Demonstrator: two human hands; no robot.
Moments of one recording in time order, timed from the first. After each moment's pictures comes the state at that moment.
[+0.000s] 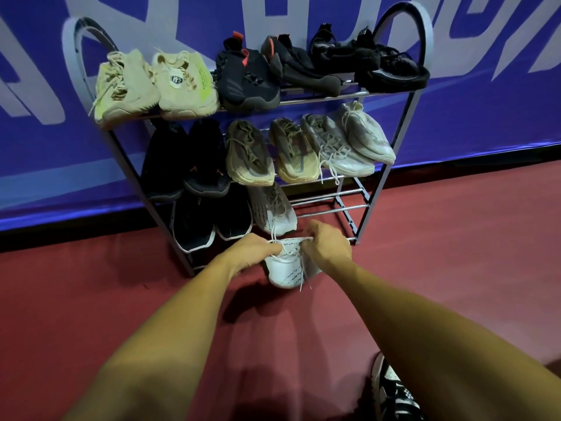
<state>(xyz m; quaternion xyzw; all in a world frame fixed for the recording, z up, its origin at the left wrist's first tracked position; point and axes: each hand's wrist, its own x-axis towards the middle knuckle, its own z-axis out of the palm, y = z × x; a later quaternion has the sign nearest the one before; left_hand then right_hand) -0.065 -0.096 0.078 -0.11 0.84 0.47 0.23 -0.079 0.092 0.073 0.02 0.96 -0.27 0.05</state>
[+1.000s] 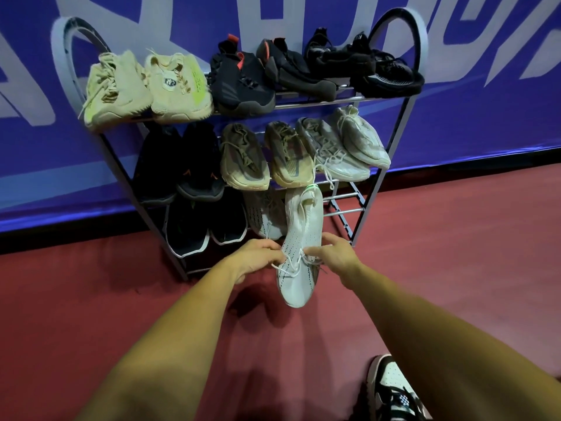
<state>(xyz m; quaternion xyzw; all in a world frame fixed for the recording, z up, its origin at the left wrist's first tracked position) -0.074 -0.084 0.063 -0.07 0.80 0.54 0.23 -0.072 0.124 0.070 0.12 0.78 -0.60 0.15</state>
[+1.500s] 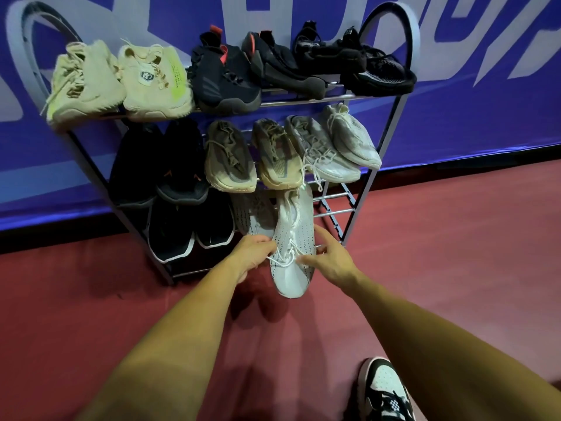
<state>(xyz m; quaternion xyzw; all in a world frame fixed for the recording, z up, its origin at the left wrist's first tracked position) -0.097 -0.058 0.056 -0.13 0.81 0.55 0.18 -0.078 0.143 0.054 0.02 0.82 -0.55 0.13</state>
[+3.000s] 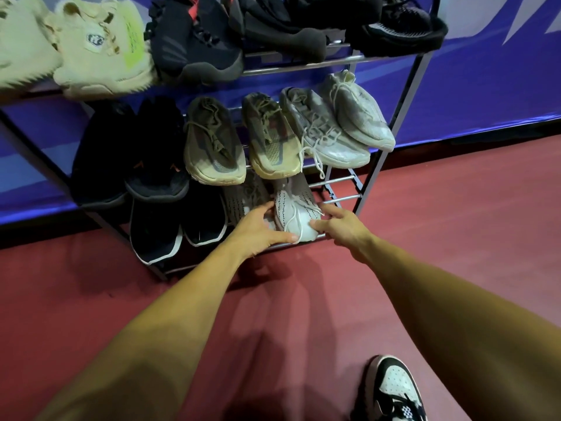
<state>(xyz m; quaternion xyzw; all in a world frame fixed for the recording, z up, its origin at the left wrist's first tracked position) -0.142 -0.051 0.046 -0.02 0.84 0.51 0.15 -0.140 0.161 0.065 0.08 0.79 -0.58 0.17</state>
